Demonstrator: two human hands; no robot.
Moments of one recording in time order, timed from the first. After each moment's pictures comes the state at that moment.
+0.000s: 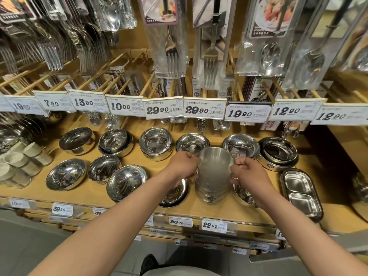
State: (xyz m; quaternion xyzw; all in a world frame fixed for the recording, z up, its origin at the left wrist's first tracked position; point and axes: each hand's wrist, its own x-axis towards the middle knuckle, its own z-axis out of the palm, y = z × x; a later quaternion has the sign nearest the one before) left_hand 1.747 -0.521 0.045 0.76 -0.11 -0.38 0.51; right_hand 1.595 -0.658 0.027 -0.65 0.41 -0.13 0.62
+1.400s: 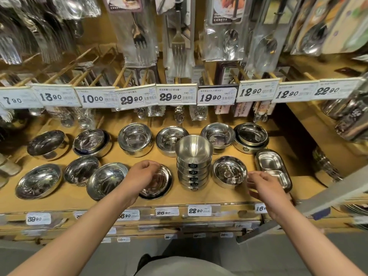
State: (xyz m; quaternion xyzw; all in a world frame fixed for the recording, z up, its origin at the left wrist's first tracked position) left_hand 1.748 -0.439 0.013 0.77 -0.10 -0.35 0.52; right_hand 1.485 -0.665 -0.009 -0.57 0.51 -0.18 0.62
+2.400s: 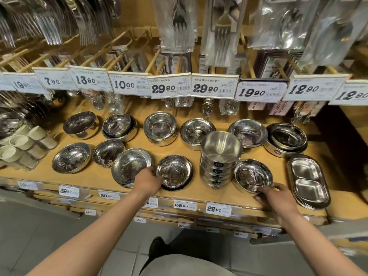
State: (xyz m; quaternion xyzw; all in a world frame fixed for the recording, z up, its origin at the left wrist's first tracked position) left_hand 1.761 -0.402 -0.033 0.90 -0.05 -0.25 0.34; right_hand 1.523 -0.675 -0.071 -0.46 0.59 -0.15 0.64
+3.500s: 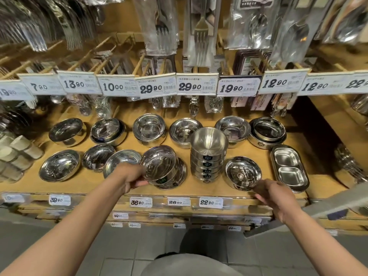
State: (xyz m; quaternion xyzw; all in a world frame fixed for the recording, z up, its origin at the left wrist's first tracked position) left_hand 1.778 -0.393 0.024 0.82 0.07 -0.37 0.43; right_hand 1.486 -0.661 -0.038 -0.40 0.58 -0.15 0.69
